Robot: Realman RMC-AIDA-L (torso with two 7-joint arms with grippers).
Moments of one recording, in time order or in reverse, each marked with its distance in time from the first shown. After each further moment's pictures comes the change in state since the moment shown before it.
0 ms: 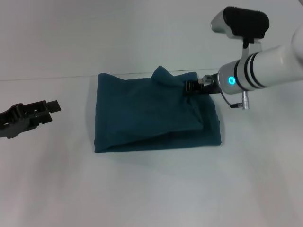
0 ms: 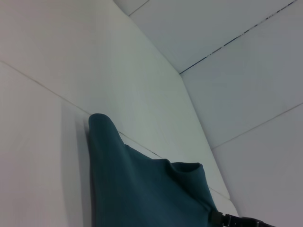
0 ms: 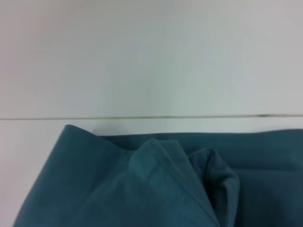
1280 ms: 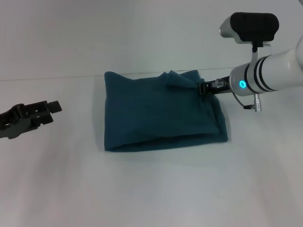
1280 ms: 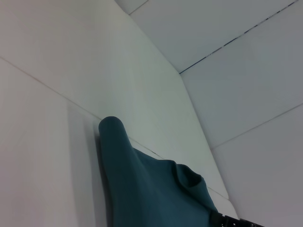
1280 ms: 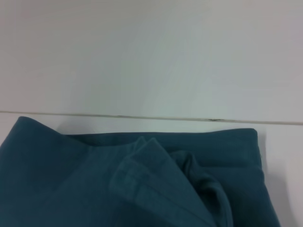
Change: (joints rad) left arm 0.001 -0.004 0.002 0.000 -0.002 -0.002 -0.007; right arm -0.029 -0.004 -0.014 0.007 -0.091 0.077 -0.009
